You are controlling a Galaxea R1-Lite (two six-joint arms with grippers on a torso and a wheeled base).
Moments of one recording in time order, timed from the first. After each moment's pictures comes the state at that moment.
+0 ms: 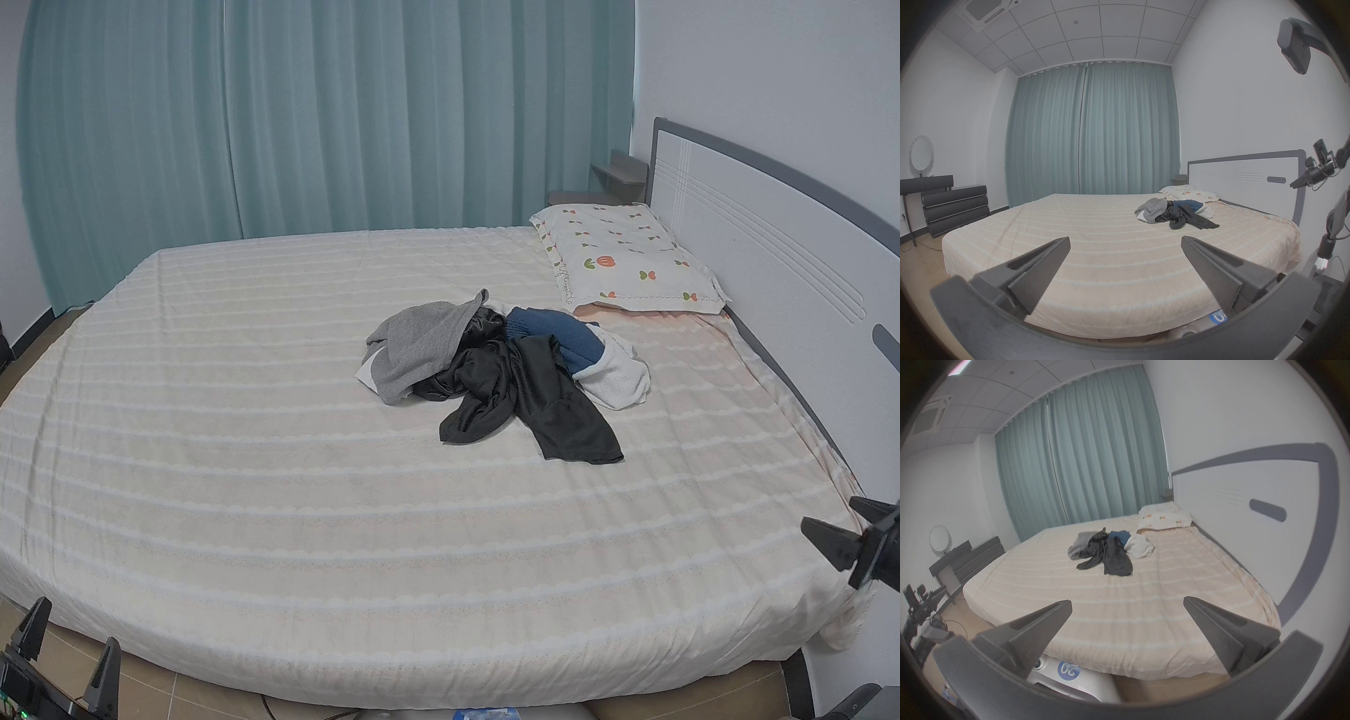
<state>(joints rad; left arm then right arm) 0.00 0.02 -0.02 0.00 -0.04 0.00 0.07 0.93 -0.32 -0.22 0.10 0.12</state>
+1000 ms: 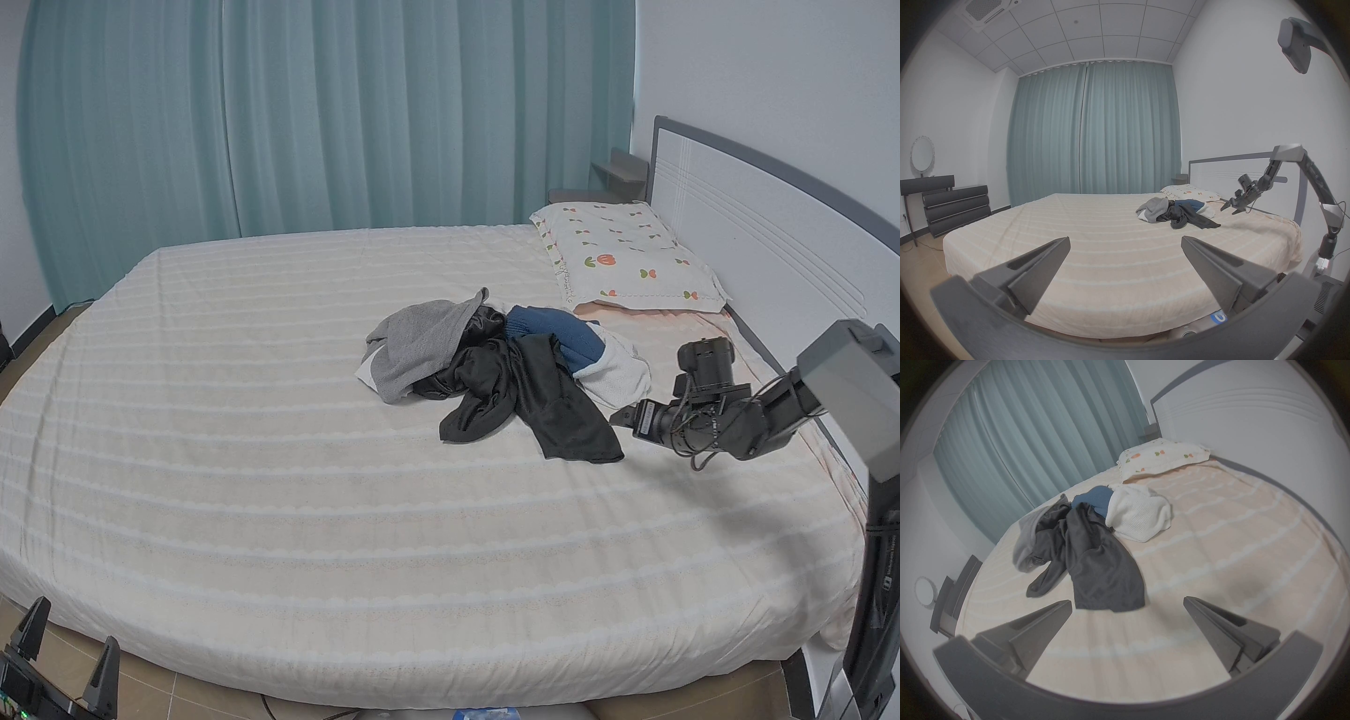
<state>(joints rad) 0.00 0.02 -0.02 0.00 -0.04 0.00 0.19 2.36 -1.35 -0.38 -0.02 0.43</state>
